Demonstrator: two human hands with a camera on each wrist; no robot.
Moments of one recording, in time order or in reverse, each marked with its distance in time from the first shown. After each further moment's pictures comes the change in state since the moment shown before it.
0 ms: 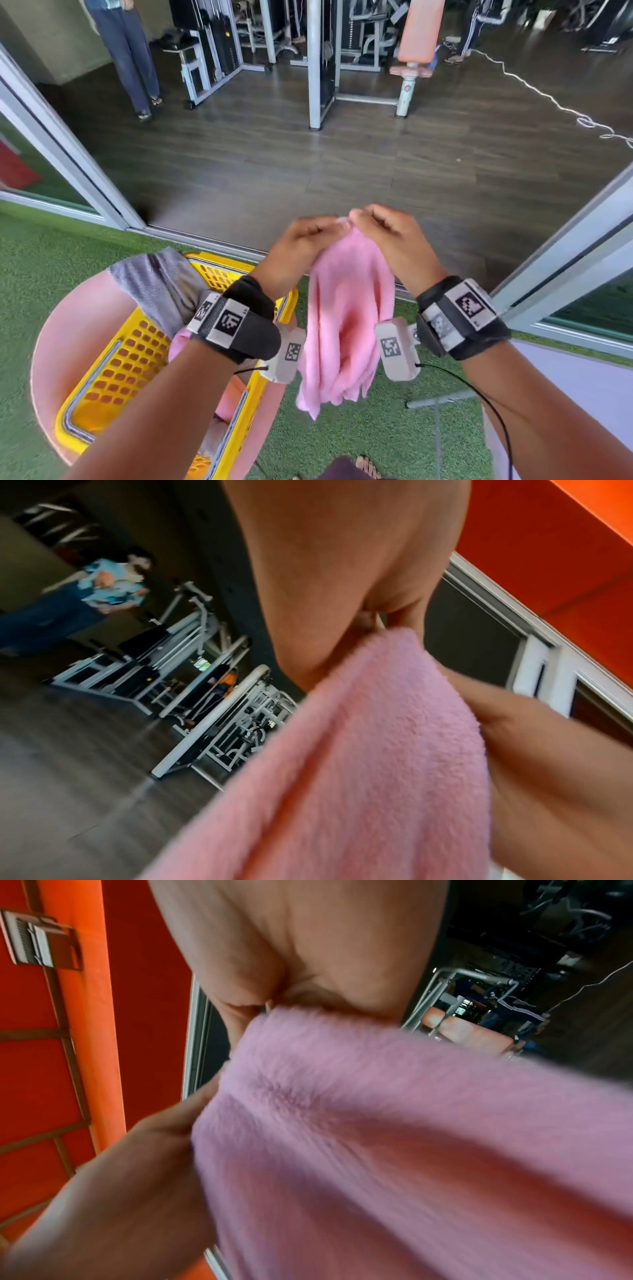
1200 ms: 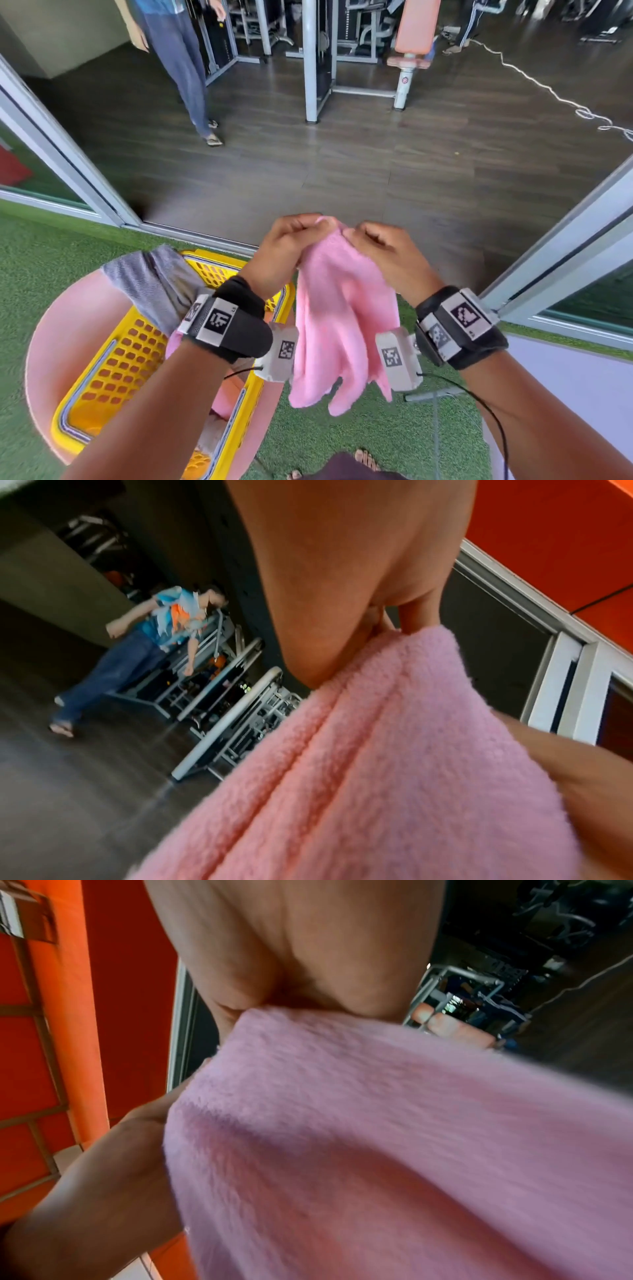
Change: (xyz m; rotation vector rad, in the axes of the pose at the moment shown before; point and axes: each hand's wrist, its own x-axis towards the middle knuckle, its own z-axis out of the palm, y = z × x) left_hand 0.001 -0.010 -0.012 -0.081 0.047 -0.055; right_hand -0.010 0.016 0.000 -0.021 -0.118 0.072
